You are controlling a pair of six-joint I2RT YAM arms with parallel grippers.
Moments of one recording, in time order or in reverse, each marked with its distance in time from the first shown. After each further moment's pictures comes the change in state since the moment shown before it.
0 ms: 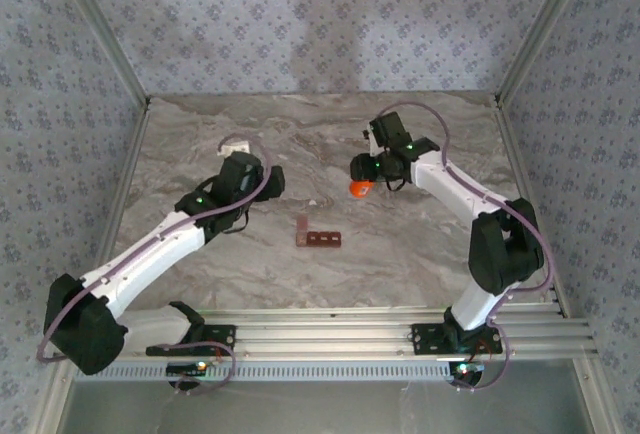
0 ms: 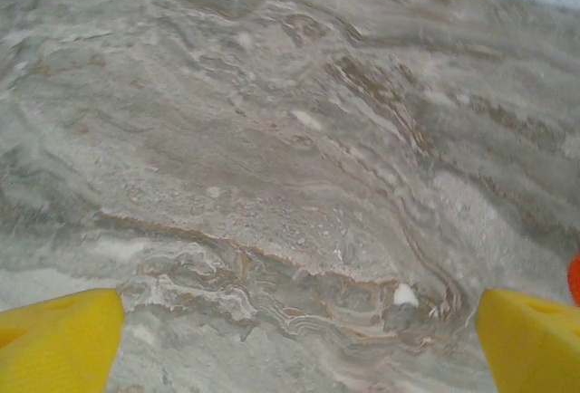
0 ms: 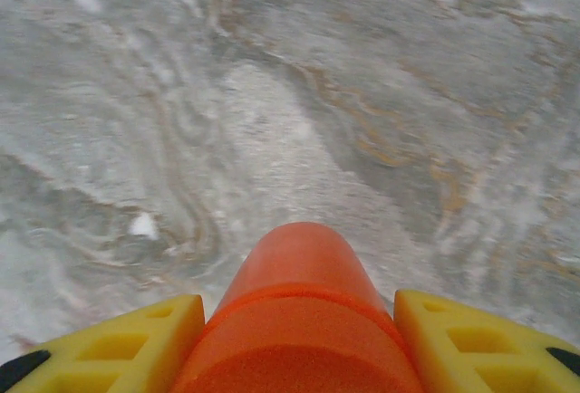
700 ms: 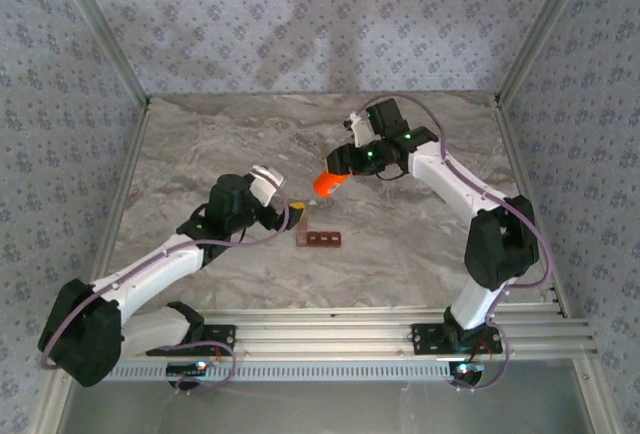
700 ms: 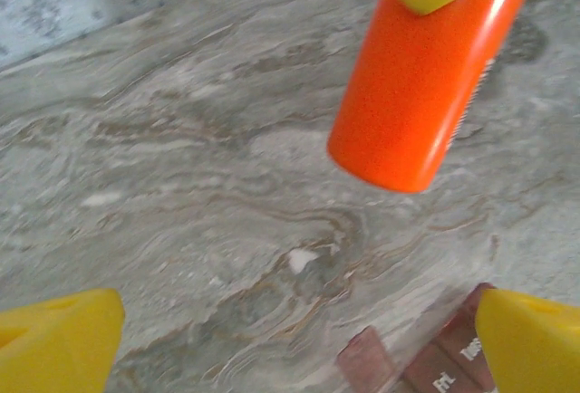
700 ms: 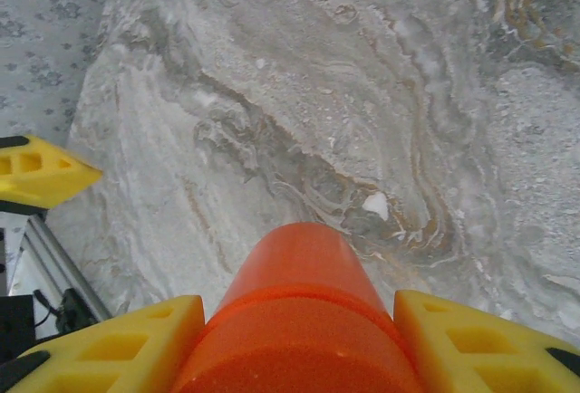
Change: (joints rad) left arm 0.044 -0.058 -0.314 0.499 0.538 0.625; right arm 0.004 0.035 0.112 -0.010 -0.436 0.001
